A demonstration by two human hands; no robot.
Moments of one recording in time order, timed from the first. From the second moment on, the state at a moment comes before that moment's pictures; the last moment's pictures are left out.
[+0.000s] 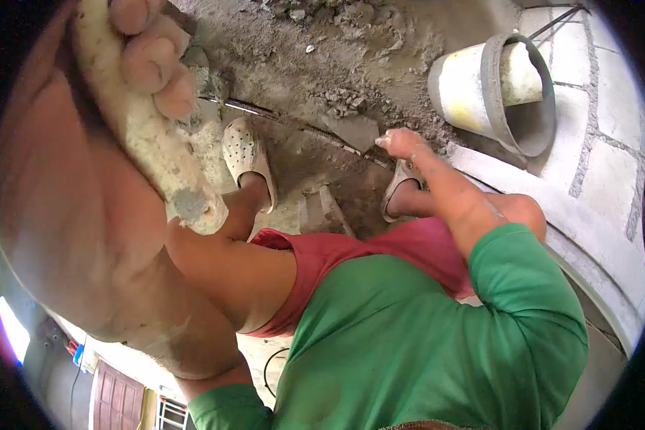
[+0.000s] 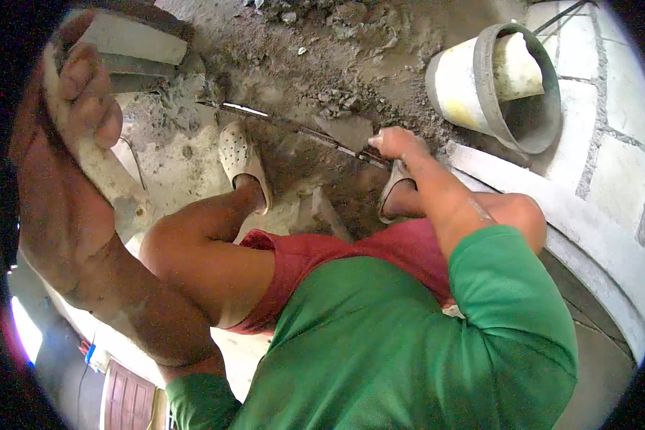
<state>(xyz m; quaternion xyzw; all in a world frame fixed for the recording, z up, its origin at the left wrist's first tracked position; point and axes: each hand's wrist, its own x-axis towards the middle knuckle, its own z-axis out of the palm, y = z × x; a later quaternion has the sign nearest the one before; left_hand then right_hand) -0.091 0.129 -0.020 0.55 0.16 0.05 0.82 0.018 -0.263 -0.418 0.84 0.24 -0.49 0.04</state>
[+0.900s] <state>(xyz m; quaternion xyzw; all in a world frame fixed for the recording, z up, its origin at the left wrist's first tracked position) -0.099 0.106 -0.013 0.59 0.17 0.19 0.76 0.000 -0.275 -0.379 0.92 0.17 -0.36 0.02</state>
